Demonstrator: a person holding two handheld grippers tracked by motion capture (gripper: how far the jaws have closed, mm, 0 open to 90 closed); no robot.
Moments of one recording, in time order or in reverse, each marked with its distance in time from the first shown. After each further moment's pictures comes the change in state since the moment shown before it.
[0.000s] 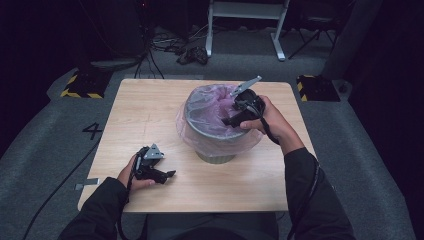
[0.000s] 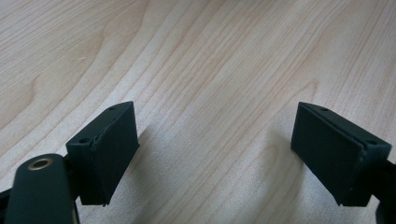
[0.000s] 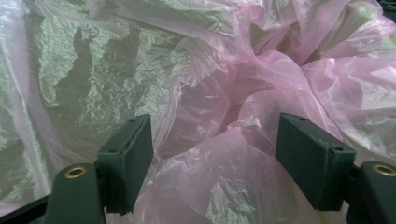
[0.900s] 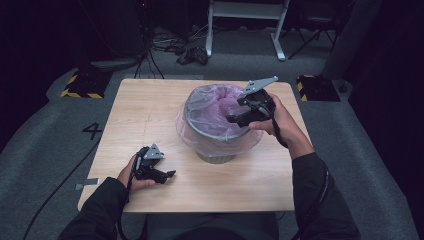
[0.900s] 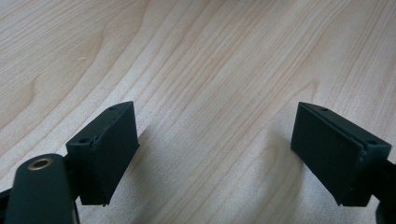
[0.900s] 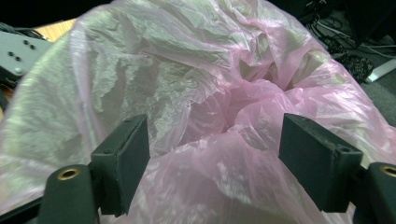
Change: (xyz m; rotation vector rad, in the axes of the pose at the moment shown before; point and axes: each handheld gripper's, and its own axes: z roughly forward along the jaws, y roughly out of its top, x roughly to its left) left arm 0.000 0.000 0.000 0.000 0.000 0.001; right arm 0.007 -0.009 -0.037 -0.165 -0.004 -0.023
